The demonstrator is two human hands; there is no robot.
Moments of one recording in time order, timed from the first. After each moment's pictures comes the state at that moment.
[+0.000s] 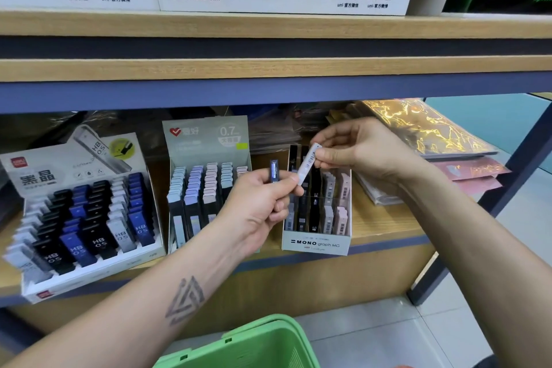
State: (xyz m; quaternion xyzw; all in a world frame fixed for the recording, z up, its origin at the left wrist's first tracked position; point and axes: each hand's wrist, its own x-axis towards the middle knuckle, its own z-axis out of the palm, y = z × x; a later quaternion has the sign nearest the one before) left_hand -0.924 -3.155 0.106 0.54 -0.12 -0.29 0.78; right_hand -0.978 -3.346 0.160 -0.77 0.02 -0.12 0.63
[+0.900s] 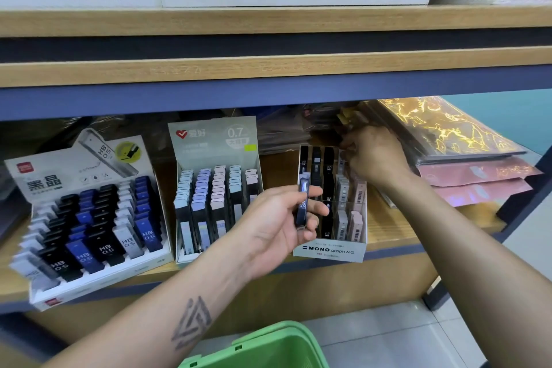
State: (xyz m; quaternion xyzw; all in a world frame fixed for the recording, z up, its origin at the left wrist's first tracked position) left_hand -0.926 -3.156 0.101 0.51 -0.10 -0.40 0.76; right_hand -0.932 -3.370 0.124 -0.95 0.17 -0.26 0.05
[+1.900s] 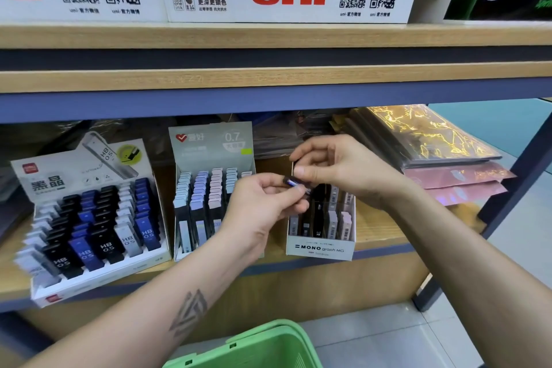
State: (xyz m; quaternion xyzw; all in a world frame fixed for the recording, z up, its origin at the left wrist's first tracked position) left_hand -0.929 -3.150 0.110 0.59 -0.14 -0.21 0.77; right_hand -0.974 -3.322 0.156 -0.86 -0.04 -0.08 0.50
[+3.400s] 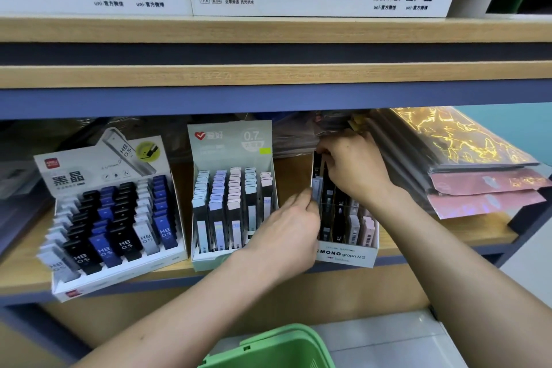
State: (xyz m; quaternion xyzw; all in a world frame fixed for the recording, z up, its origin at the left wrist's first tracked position) left_hand -0.922 -3.149 0.078 0.88 -0.47 0.04 0.11; right_hand -0.909 -3.324 0.116 -0.95 0.07 -0.31 -0.04
